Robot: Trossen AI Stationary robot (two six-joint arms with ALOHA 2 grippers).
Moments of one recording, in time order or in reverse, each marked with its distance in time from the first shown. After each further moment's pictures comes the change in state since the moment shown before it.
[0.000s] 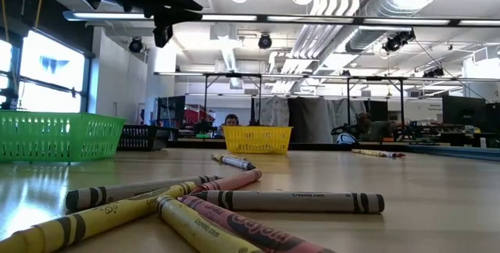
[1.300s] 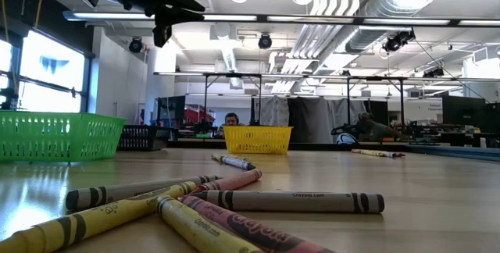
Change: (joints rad) left arm -0.050 0.000 0.000 0.002 -0.111 -0.052; right arm 0.049 0.097 -0.259 0.441 -0.077 -0.063
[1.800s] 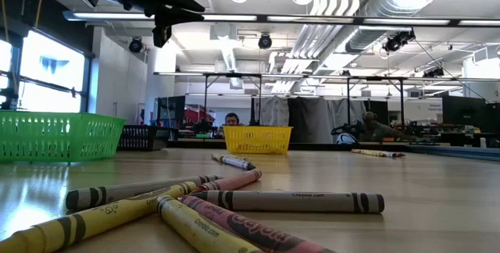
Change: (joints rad) left arm 0.000 0.000 0.000 -0.003 0.000 -0.001; right arm -0.001 0.007 0.048 -0.095 0.130 0.084
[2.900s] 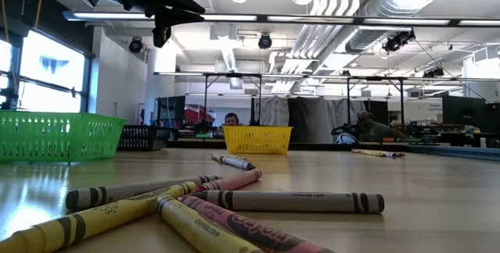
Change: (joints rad) left arm 0.000 0.000 0.000 0.001 -0.019 0.002; right arm -0.057 -0.153 -0.003 -0.137 0.239 0.557
